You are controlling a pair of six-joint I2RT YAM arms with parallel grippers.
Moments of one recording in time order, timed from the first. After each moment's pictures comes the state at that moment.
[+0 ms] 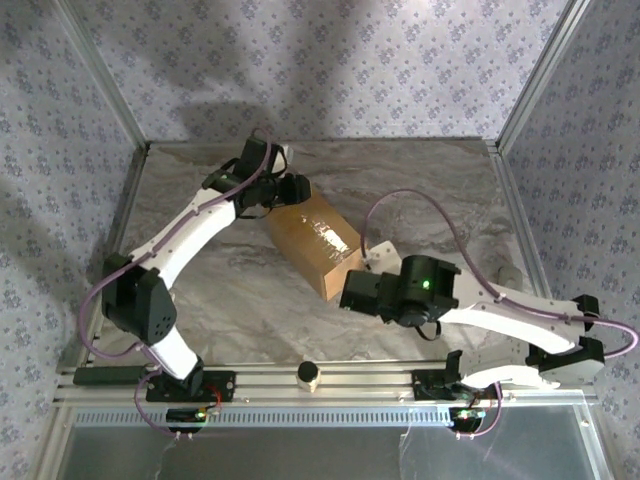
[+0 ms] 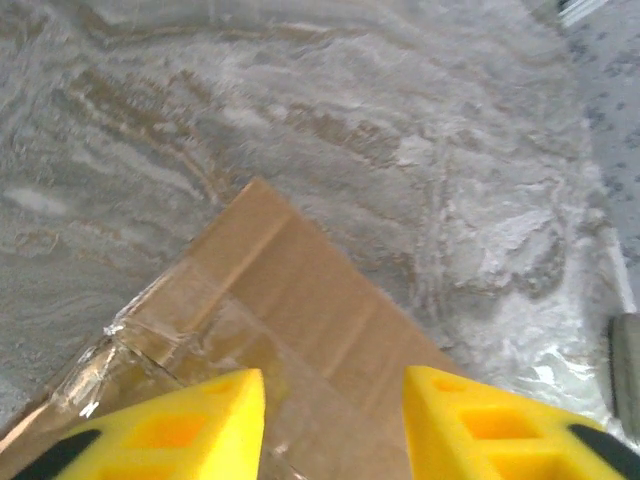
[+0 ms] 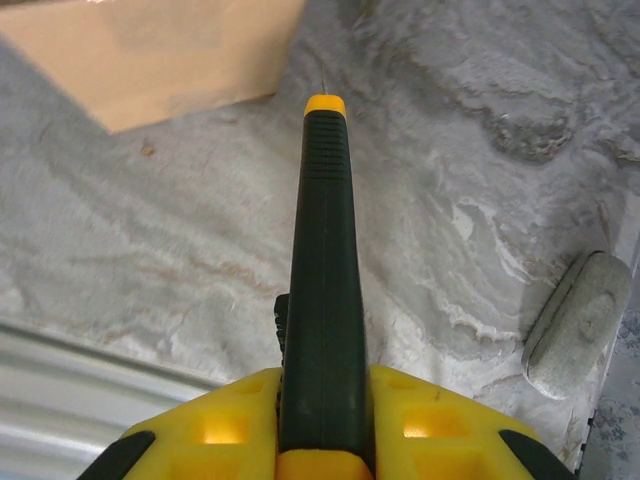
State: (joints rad) left arm -0.52 1.64 1.52 -0.63 0.20 -0.56; right arm 1.30 1.26 1.45 -1.66 0.55 0.84
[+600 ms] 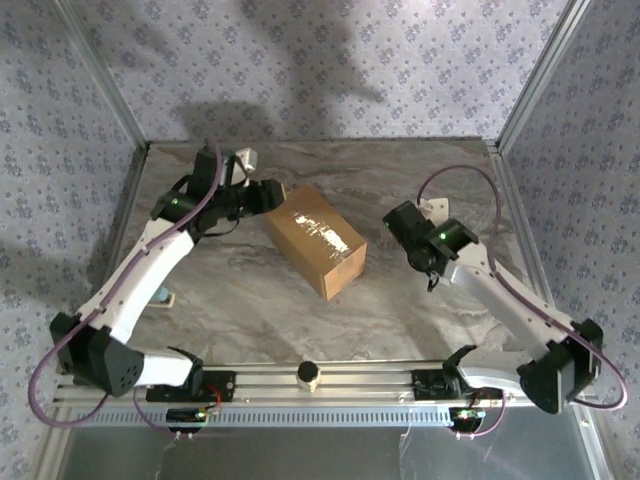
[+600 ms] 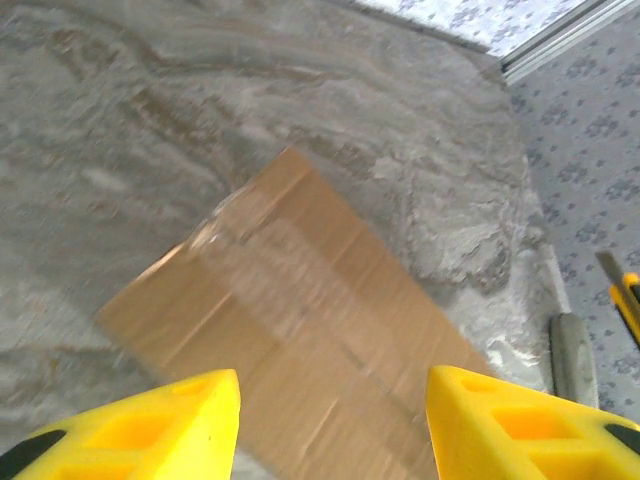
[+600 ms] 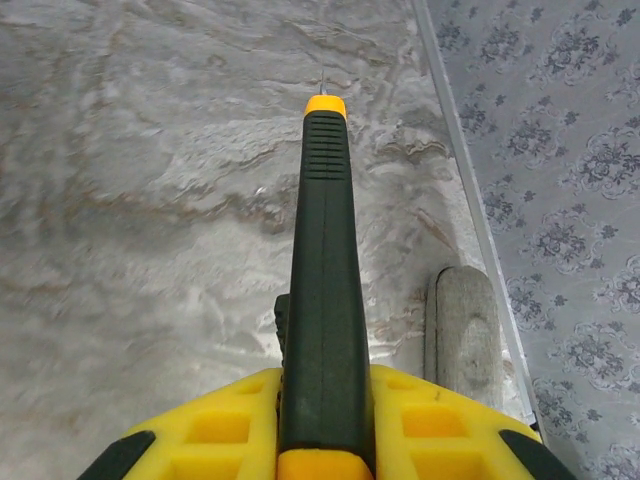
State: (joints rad) left arm -0.44 1.30 1.33 -0.69 0.22 -0.58; right arm 0.59 1.25 1.13 -1.14 0.76 0.53
